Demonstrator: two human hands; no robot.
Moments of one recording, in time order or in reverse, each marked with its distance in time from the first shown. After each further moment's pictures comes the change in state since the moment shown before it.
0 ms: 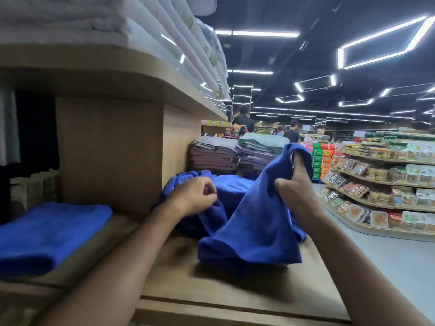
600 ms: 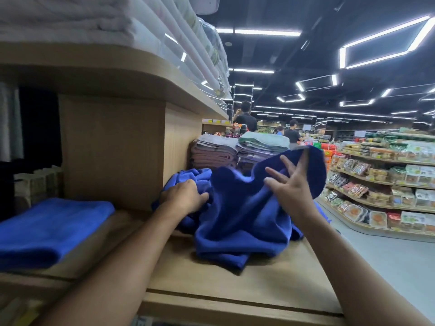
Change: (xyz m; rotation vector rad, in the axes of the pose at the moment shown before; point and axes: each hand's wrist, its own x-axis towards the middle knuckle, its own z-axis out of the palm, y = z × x) left_hand 0.005 -0.017 0.007 0.410 0.080 -0.313; right_hand -0.008 0.000 0.007 0.312 -0.035 -0.044
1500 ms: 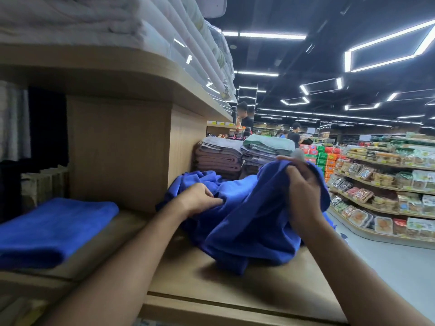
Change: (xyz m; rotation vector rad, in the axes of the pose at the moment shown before) left_hand -0.008 0.005 -0.004 -0.450 -0.225 0.106; right_hand 0.000 0.000 0.010 0.088 0.197 -0.088
